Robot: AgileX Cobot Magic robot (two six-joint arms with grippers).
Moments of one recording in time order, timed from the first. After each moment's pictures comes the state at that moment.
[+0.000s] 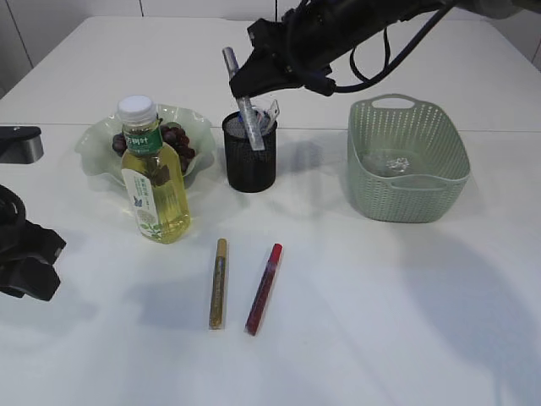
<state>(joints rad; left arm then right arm) -0.29 1.44 -0.88 -0.18 0.87 0.00 0.26 2.23 -2.10 0.89 1.15 -0.60</state>
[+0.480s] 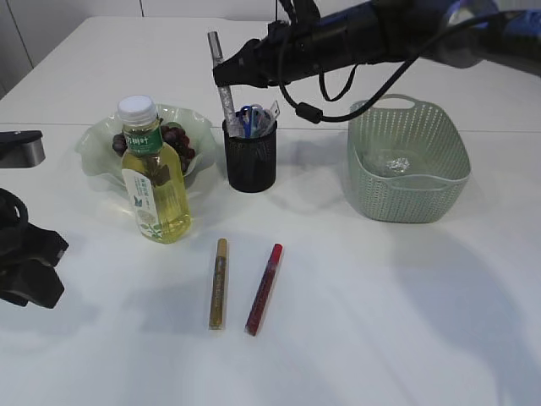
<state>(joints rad) -0.29 1.44 -0.88 -0.22 0.91 0.00 0.26 2.36 -2.10 1.24 0.91 -1.18</state>
